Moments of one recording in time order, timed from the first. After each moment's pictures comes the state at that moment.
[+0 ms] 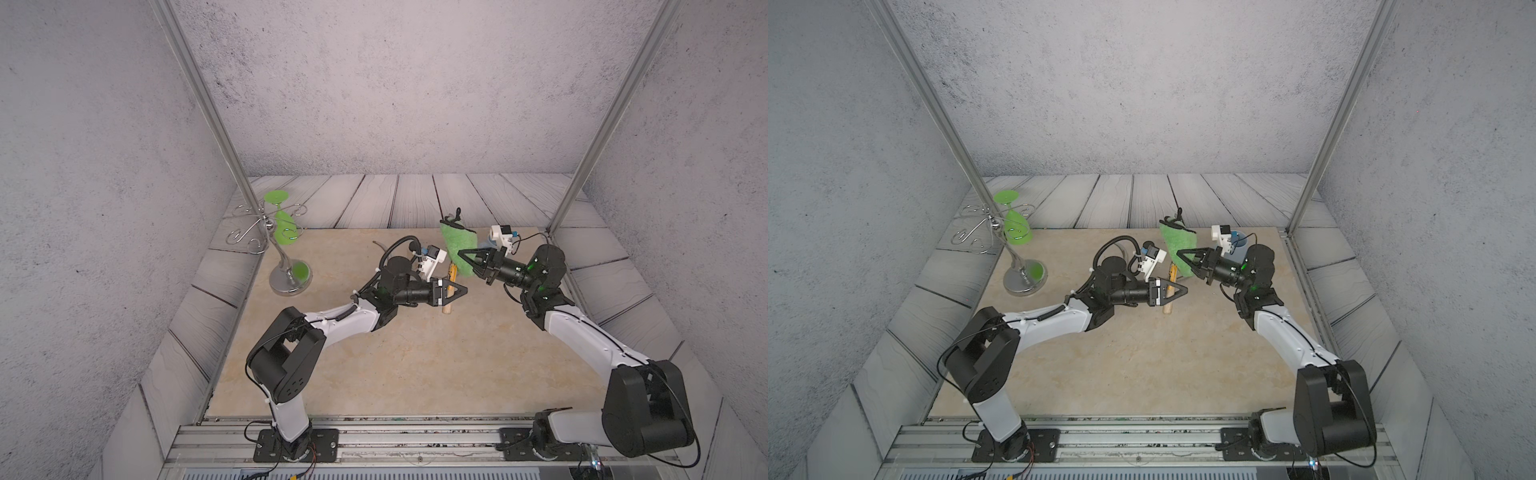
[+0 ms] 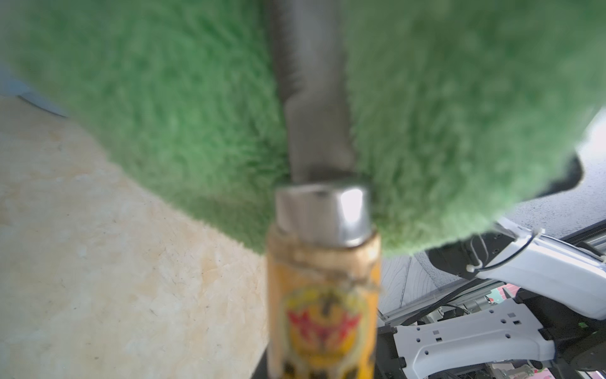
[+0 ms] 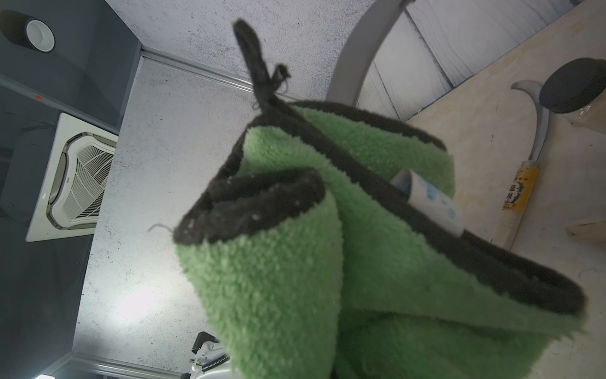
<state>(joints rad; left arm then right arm) -0.75 1.76 1.11 0.57 0.74 -0.80 0.19 1.34 0.86 0.58 -0.99 1.36</state>
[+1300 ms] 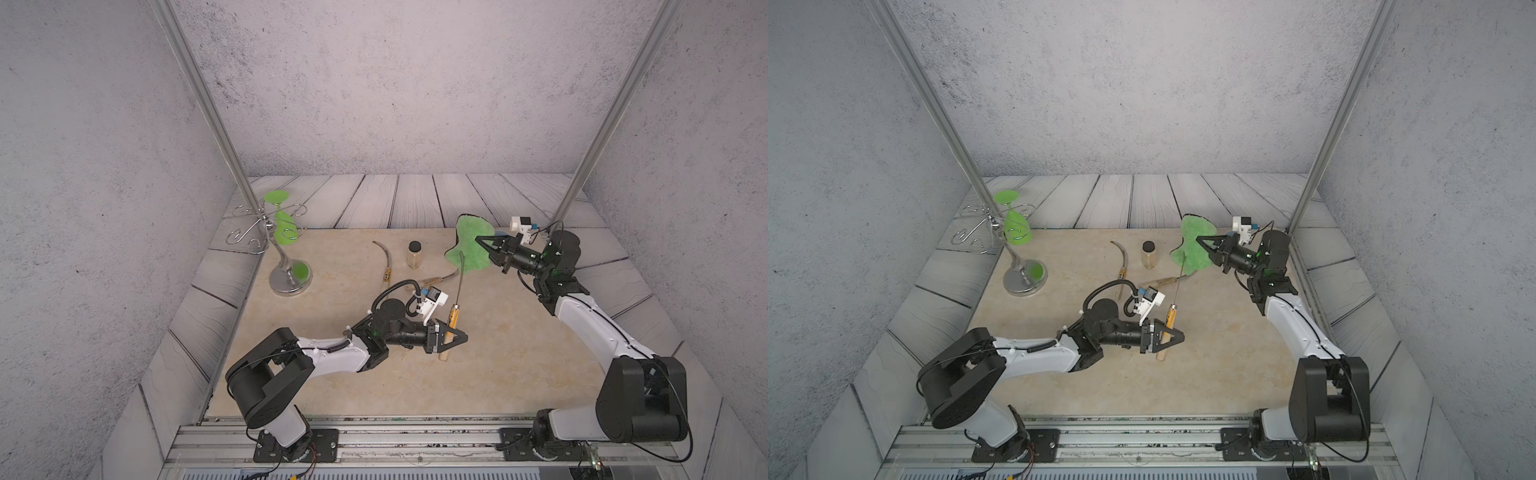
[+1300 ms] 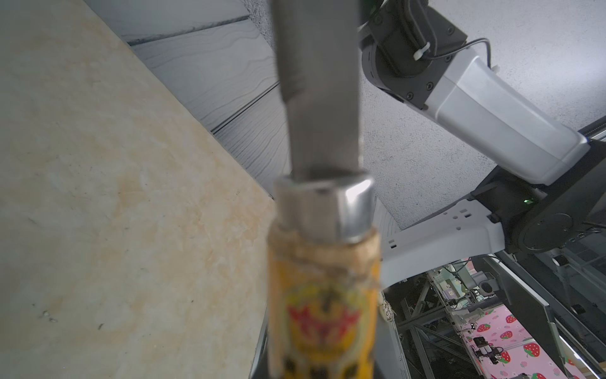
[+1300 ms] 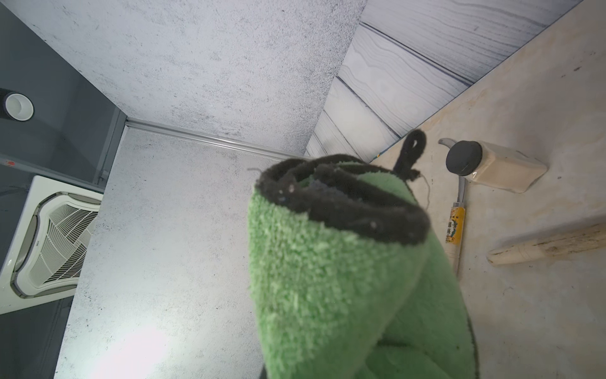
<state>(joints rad) -0.92 1.61 0.73 0.84 0.73 -0.85 0.05 1.39 1.00 0.36 -0.96 1.30</state>
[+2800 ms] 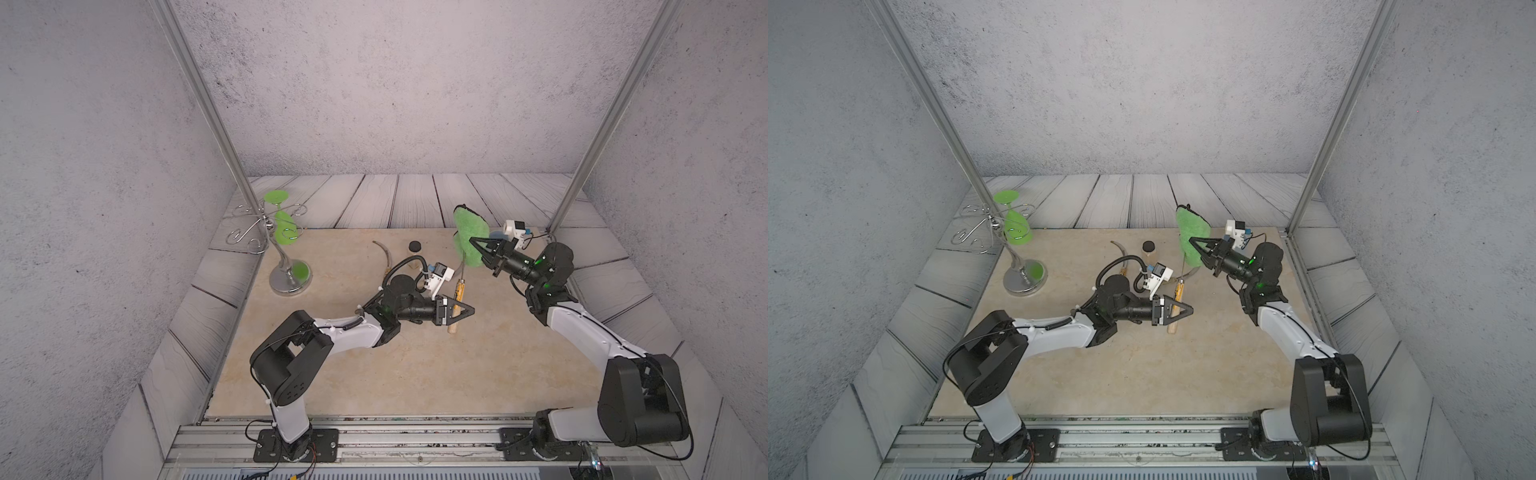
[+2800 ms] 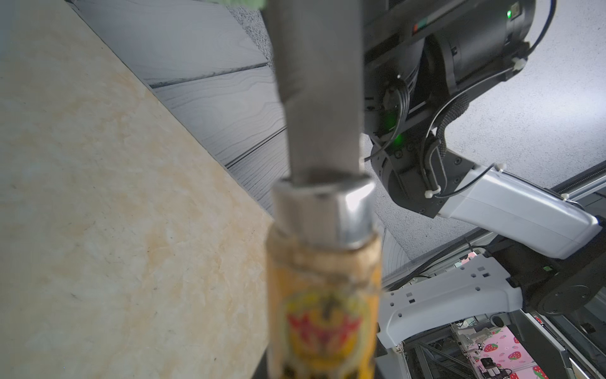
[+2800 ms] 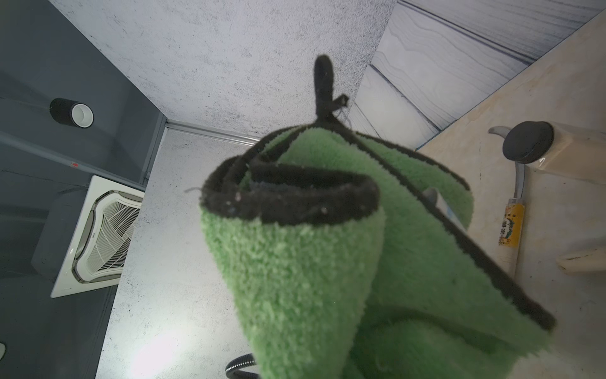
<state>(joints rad) -0.82 1.77 0.98 0.77 0.77 -0.86 0.13 1.38 0.87 0.67 -0.90 1.49</state>
